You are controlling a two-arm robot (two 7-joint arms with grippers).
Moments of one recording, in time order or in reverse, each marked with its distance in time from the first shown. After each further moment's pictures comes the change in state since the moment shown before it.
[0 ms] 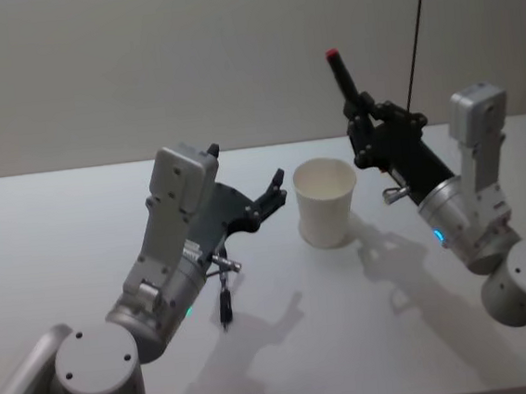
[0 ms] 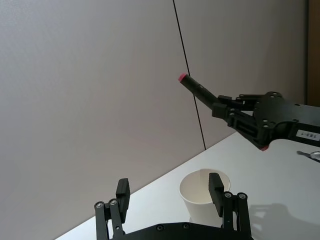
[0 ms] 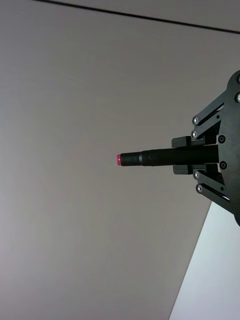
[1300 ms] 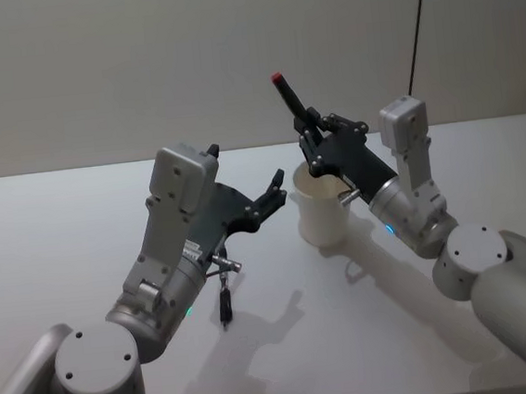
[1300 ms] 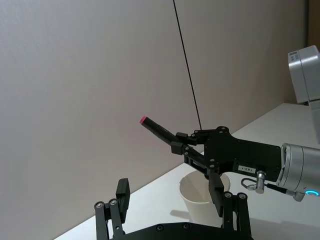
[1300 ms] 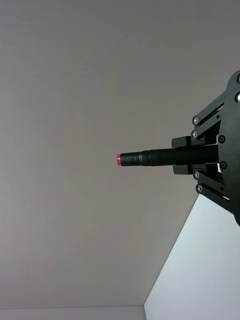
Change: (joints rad) left arm 0.000 0.000 0.000 0.000 0.000 0.000 0.000; right arm 0.456 -0.156 0.004 0.897 -0.041 -0.422 0.131
